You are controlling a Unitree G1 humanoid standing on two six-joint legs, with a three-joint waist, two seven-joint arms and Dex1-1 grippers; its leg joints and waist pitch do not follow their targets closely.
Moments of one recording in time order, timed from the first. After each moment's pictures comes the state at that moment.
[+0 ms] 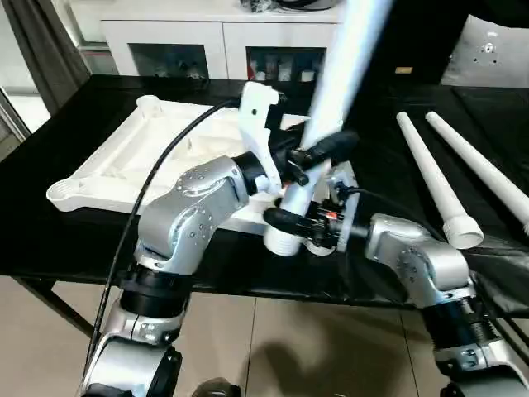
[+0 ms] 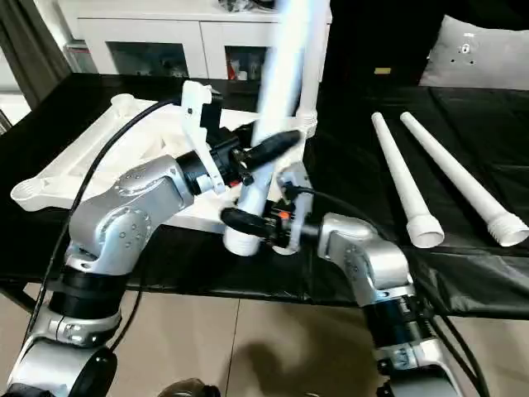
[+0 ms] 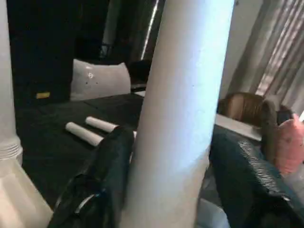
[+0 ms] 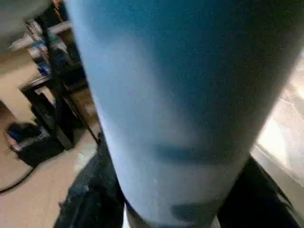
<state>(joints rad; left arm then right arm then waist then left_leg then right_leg) -0.65 0.07 -0.10 -0.08 -0.56 0.65 -0.56 -0.47 -0.26 0.12 0.19 0.46 0.54 0.89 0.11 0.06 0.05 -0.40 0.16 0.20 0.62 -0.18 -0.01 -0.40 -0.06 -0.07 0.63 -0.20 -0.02</state>
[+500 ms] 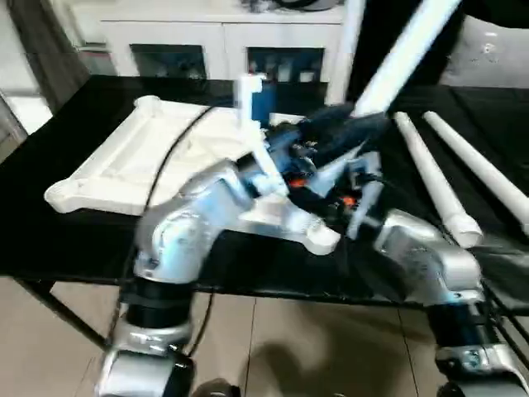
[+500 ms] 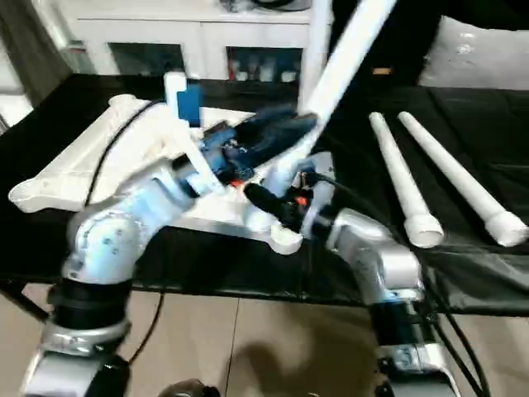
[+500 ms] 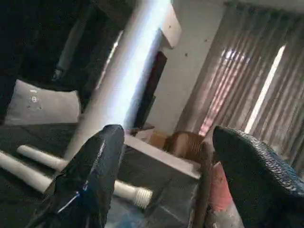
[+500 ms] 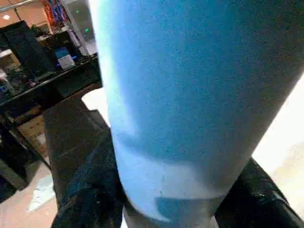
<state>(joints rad) -0.62 0.07 -0.01 -0.08 -0.69 0.64 -0.60 -0.41 -0.25 -0.01 0.12 0.47 0.53 0.74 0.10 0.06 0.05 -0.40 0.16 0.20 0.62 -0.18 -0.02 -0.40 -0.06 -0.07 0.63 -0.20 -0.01</state>
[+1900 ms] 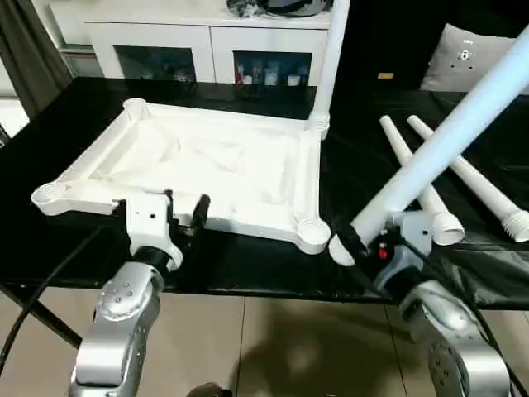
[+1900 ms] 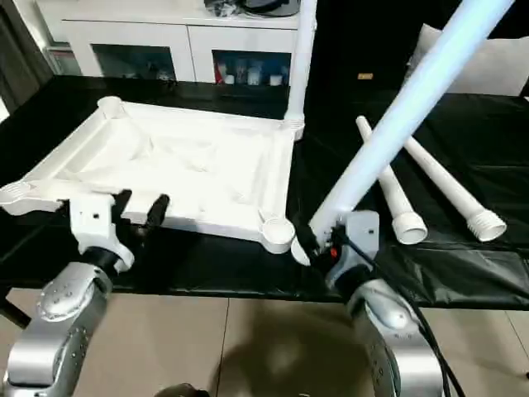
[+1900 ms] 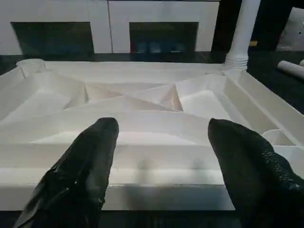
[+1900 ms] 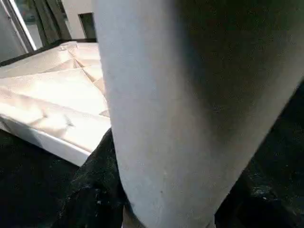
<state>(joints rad) -0.03 0.15 0.02 -0.22 -0.13 0.26 -0.14 0.04 -0.15 -0.02 -0.28 0.27 0.40 0.31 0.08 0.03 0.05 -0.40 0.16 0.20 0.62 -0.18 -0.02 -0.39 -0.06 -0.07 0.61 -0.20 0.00</state>
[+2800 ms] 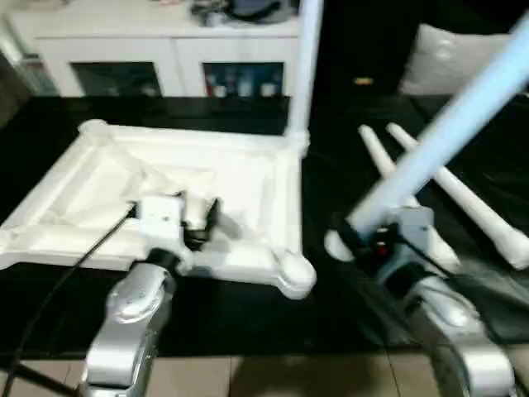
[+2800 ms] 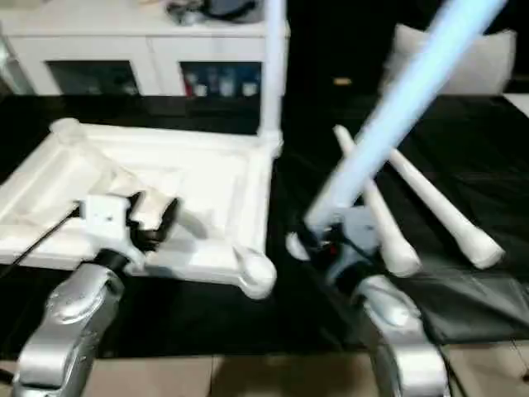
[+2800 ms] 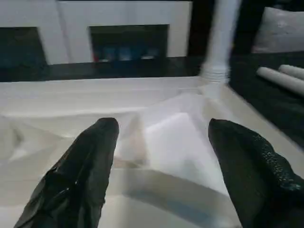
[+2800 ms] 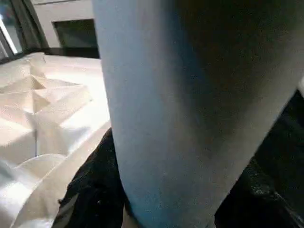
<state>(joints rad) -0.02 0.15 -0.02 -0.22 -0.12 0.26 -0.16 0.02 -0.17 0.00 -0.28 0.26 0.38 0.33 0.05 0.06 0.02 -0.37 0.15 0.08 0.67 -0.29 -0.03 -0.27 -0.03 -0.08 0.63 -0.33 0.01</state>
